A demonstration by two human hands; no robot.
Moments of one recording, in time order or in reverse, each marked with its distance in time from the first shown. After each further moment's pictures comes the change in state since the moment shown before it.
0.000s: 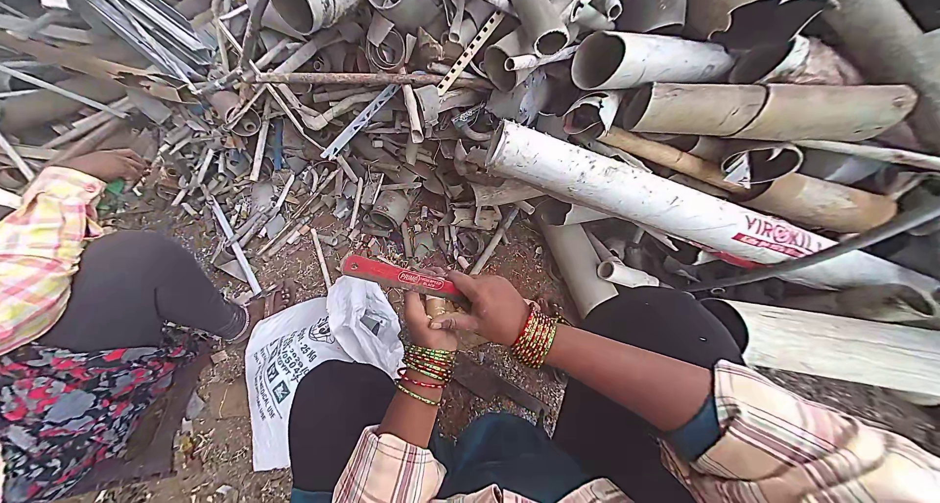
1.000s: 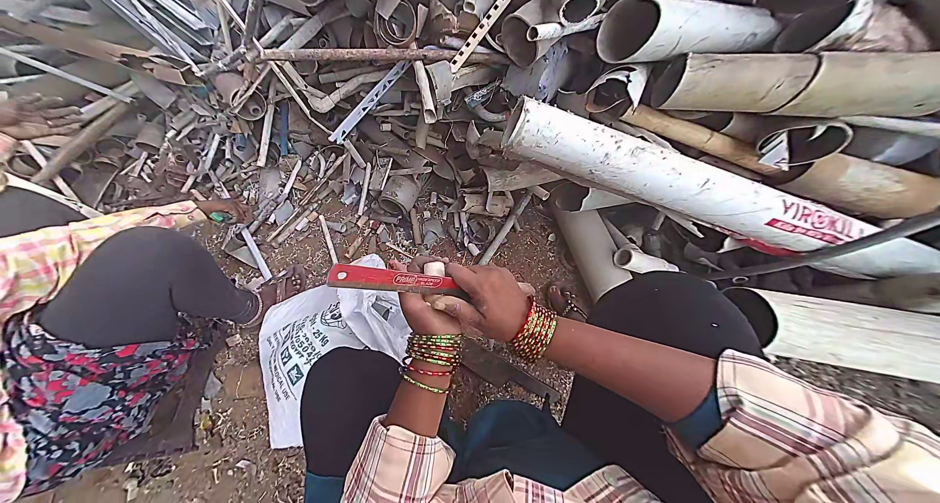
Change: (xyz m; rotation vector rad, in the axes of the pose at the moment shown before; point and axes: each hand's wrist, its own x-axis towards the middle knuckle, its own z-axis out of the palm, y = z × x) left_hand 0.005 0.017 -0.005 -0.038 0.007 0.050; right_hand 0.011 -0.004 0.034 -0.034 0.309 -0.227
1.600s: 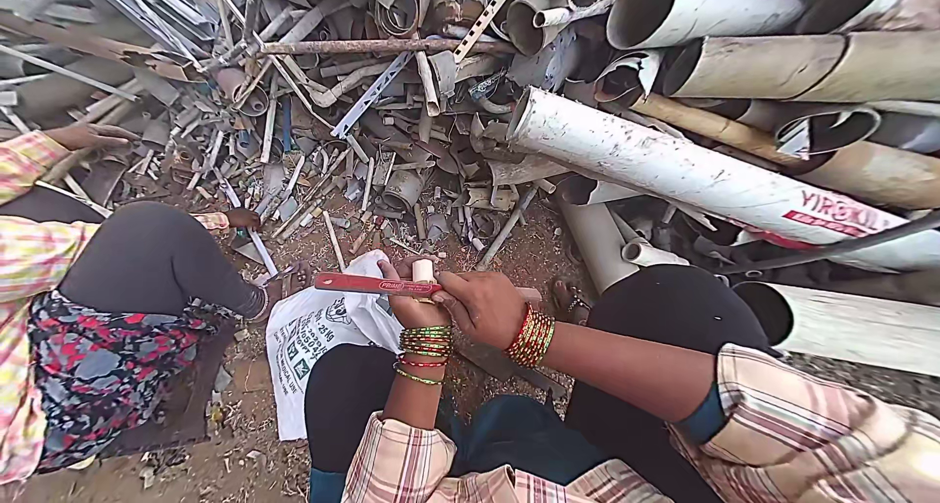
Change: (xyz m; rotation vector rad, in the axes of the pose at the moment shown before) left_hand 0.010 0.009 -0.002 0.046 0.154 0.037; right_hand 0.000 -0.010 0.013 -0.066 0.061 -0.044
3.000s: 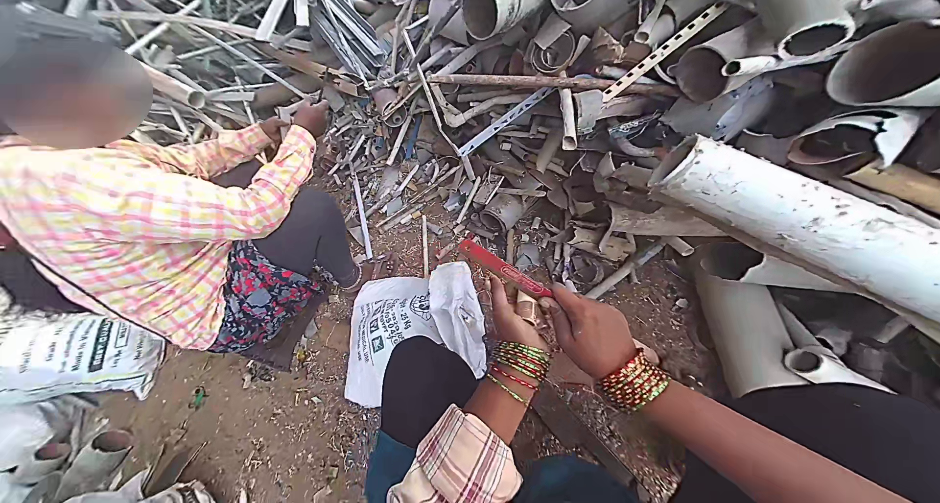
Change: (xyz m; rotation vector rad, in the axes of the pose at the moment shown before) left_hand 0.006 -0.002 -0.010 0.070 0.139 -0.088; right_hand 0.009 -0.006 0.011 -0.107 -0.015 0.156
